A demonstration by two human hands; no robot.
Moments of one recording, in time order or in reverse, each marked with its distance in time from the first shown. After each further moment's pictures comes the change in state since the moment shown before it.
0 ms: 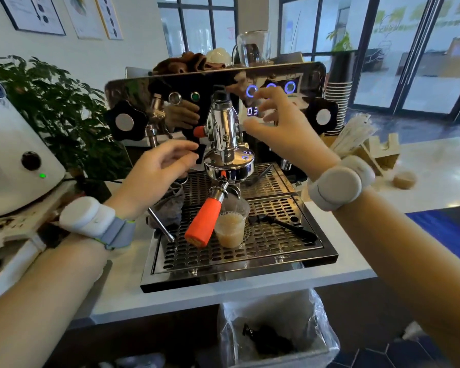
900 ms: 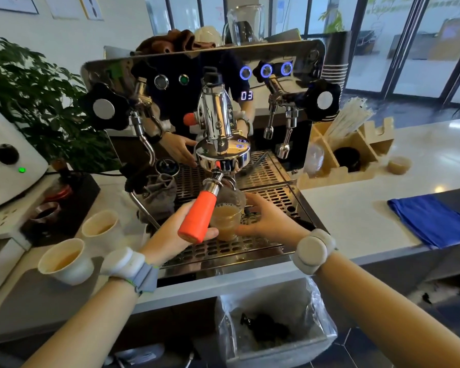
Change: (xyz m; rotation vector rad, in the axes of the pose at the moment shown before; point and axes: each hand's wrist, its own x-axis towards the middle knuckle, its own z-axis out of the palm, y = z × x) left_hand -0.045 -0.105 0.059 0.037 -0.272 -0.378; right_hand -0.094 0.120 0.087 0.104 -0.433 0.399
